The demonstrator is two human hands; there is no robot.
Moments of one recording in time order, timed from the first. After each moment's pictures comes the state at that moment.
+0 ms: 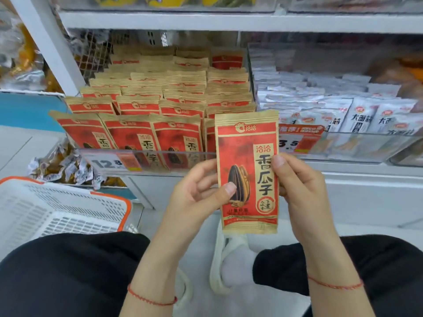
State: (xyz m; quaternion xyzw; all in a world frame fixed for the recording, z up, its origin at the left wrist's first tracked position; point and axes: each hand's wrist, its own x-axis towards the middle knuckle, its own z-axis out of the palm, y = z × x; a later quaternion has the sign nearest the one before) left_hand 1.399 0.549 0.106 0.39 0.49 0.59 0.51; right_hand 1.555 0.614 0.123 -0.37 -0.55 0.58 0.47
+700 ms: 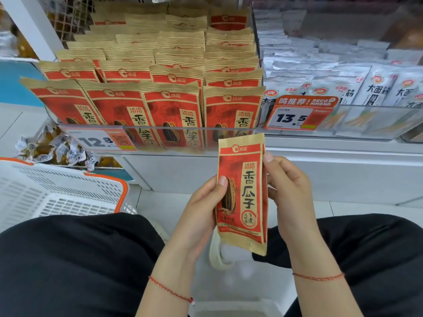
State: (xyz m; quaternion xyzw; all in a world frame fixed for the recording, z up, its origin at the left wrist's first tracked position) left_hand 1.417 0.541 0.050 0.25 0.52 0.53 0.62; right_hand 1.543 0.602 0.082 -0.49 -0.45 0.61 0.44
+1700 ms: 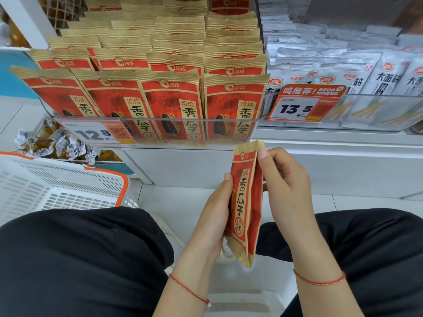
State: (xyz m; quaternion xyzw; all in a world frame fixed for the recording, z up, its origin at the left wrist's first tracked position) left_hand 1.442 0.547 0.029 0.20 0.59 0.47 0.63; right_hand 1.540 0.597 0.075 -0.50 -0.59 0.48 0.42
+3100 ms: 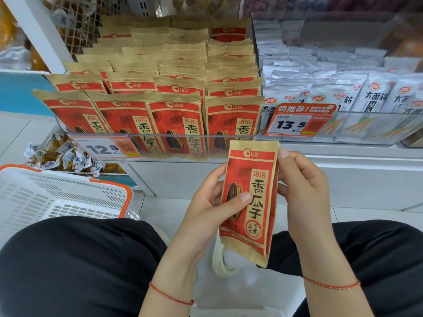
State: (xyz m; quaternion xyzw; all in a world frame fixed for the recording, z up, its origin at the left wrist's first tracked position) left_hand 1.417 0.540 0.069 0.36 0.52 0.53 0.57; right_hand 1.549 0.606 0.096 -0.46 -0.48 0.56 0.50
